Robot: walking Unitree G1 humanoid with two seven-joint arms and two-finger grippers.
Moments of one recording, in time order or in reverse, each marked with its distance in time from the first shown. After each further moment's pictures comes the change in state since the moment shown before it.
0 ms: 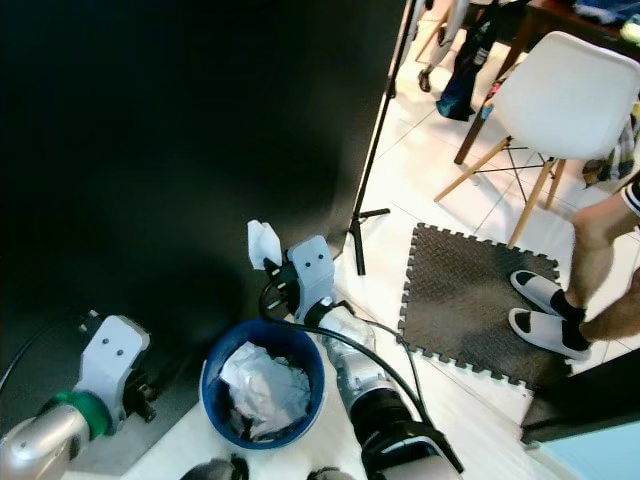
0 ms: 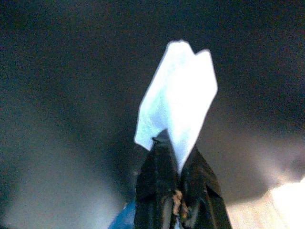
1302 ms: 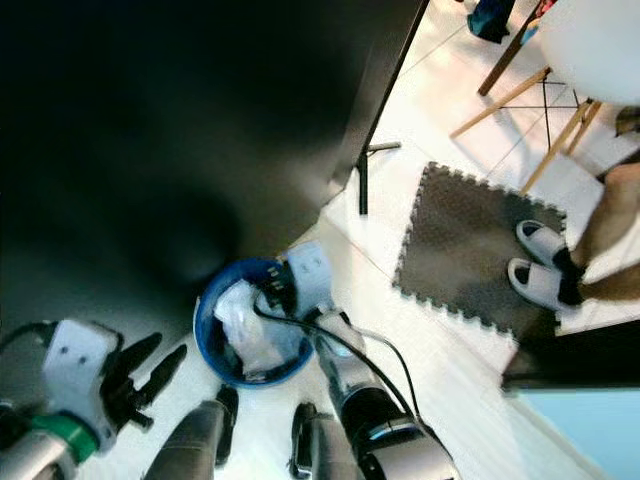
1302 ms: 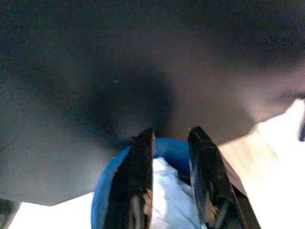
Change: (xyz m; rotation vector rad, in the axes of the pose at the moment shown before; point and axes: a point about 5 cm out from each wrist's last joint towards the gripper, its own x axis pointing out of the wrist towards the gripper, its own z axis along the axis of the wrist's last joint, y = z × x) left arm 0.021 0.009 0.032 -0.118 -0.109 0.332; right arm -0.027 -0.014 -0.025 0.052 -0.017 -0.213
